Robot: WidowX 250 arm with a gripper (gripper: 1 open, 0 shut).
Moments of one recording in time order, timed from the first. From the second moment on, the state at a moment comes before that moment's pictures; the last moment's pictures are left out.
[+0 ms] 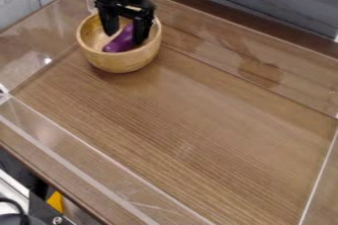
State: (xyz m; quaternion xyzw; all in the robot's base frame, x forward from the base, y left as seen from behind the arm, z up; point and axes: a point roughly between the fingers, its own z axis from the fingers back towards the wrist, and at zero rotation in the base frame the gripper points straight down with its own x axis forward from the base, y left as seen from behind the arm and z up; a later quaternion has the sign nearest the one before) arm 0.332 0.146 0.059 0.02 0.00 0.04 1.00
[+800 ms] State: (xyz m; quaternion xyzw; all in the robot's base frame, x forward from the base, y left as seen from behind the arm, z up) arm 0.326 0.142 0.077 0.01 -0.01 0.06 1.00
